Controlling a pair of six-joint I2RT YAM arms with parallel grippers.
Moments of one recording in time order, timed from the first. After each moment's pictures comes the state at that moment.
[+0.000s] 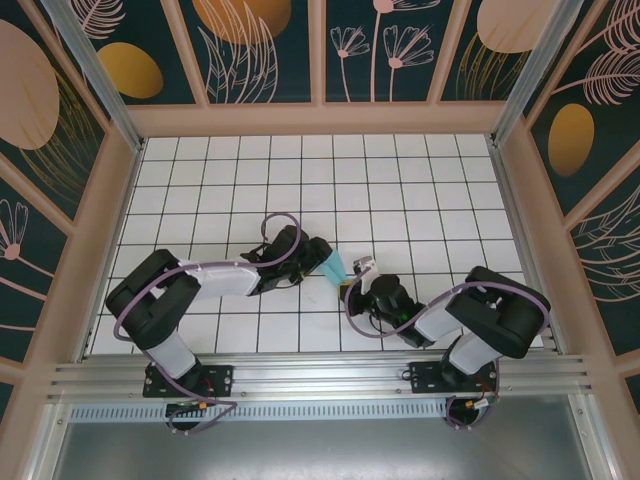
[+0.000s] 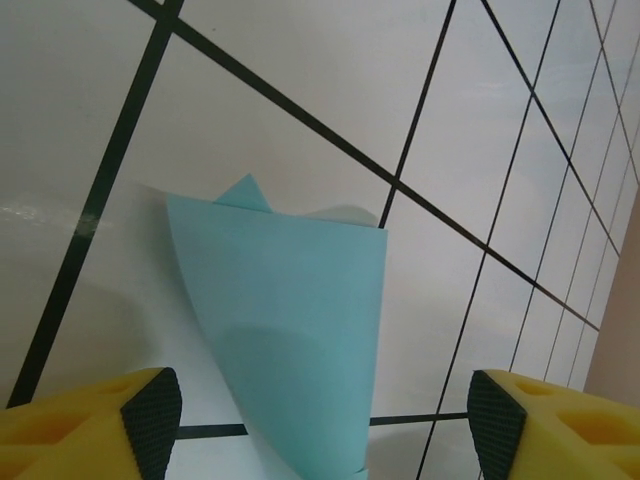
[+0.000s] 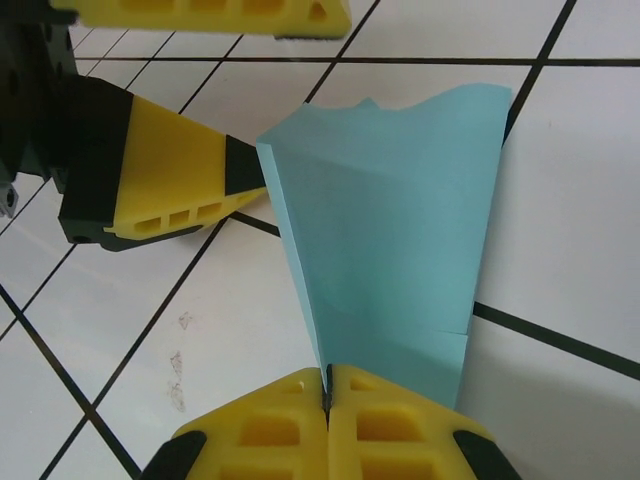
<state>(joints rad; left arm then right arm) -0.79 1.67 0.76 0.15 0.02 -1.36 0.90 1.54 0.17 0.91 0.03 0.47</state>
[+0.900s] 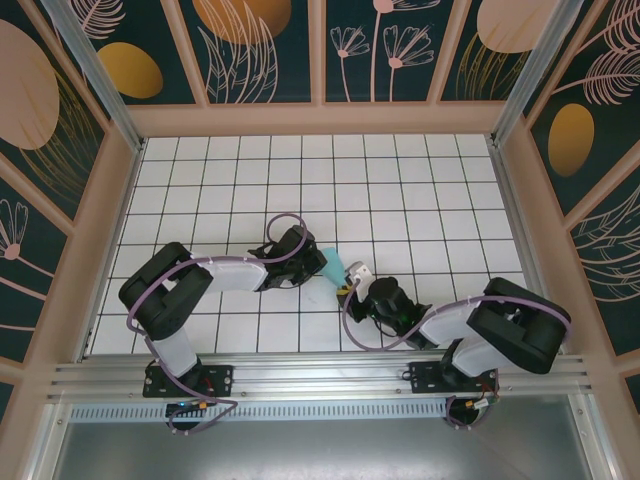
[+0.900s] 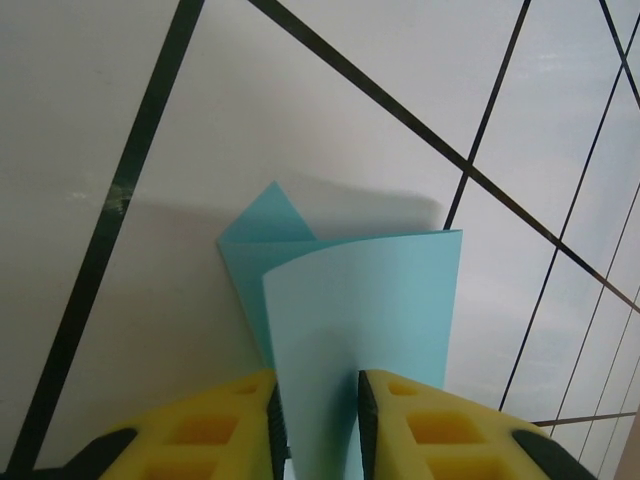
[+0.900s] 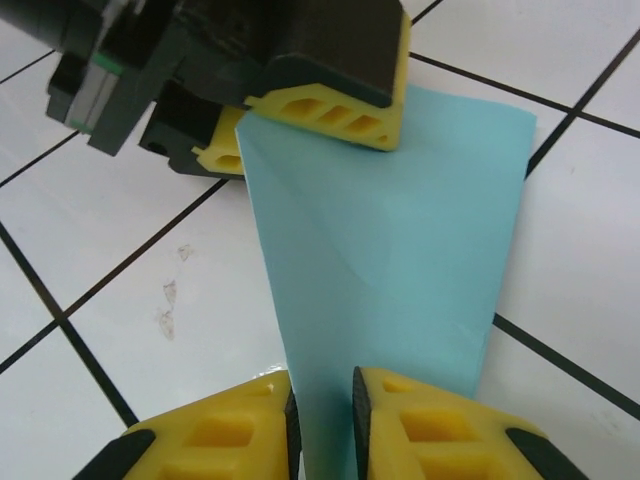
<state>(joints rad) -0.79 1.75 0.81 0.08 0.04 -1.34 0.97 1.40 0.18 0.71 0.08 0.19</state>
